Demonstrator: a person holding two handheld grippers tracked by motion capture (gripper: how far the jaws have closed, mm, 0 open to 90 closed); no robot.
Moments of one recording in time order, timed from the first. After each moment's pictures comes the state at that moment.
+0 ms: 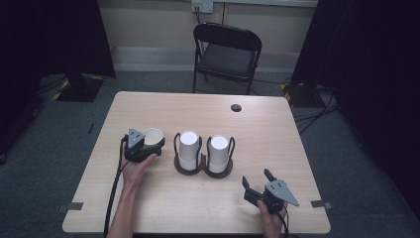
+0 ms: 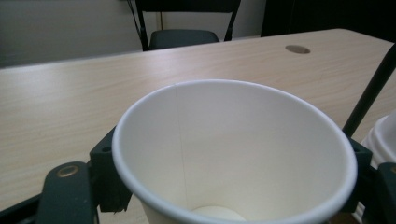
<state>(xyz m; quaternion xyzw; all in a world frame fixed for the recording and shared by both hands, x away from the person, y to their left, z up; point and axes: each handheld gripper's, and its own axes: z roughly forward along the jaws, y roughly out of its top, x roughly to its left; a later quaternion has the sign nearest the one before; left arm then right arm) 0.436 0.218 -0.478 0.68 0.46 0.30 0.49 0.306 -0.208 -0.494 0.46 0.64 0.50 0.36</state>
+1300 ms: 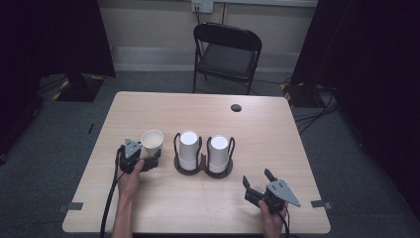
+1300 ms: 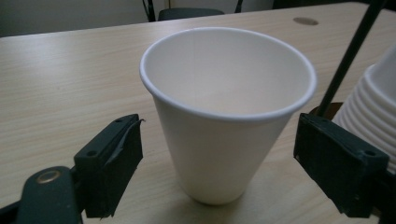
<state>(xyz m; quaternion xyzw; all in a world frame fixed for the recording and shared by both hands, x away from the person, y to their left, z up) 0.401 0.224 -0.486 0.68 0.48 0.30 0.46 0.305 -0.209 -0.495 0.46 0.64 0.51 0.35</state>
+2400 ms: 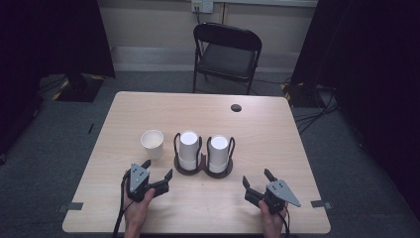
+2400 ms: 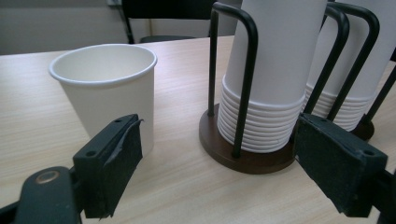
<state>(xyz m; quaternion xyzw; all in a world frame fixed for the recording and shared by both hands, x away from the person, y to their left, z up) 0.311 0.175 -0.474 0.66 0.45 0.32 0.51 0.305 -0.210 -0.495 0.46 0.64 0.51 0.35</state>
